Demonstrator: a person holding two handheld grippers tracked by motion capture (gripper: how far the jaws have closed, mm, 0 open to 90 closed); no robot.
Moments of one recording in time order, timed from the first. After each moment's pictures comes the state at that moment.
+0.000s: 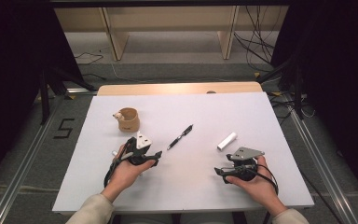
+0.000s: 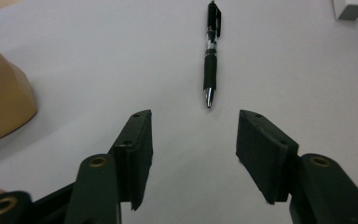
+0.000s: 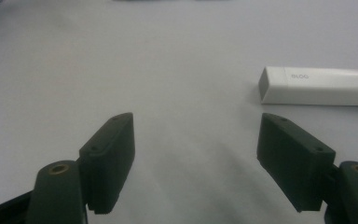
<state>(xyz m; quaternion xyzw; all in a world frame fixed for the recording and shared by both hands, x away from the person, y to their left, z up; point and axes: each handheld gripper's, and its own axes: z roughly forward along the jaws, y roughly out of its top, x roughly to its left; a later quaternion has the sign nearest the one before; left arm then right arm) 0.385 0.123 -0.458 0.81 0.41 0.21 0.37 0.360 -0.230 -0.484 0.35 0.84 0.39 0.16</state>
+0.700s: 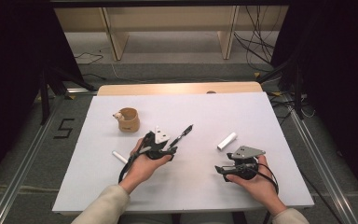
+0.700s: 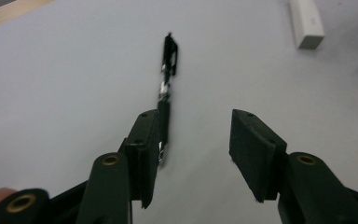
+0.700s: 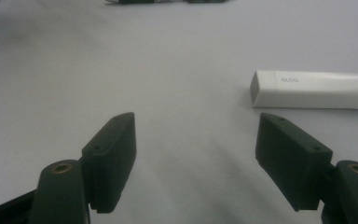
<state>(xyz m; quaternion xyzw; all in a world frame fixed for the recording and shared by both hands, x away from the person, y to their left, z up) 0.402 0.070 -0.453 0.82 0.38 0.20 0.38 0.363 -0.232 -0.483 0.35 0.83 0.39 0.17</state>
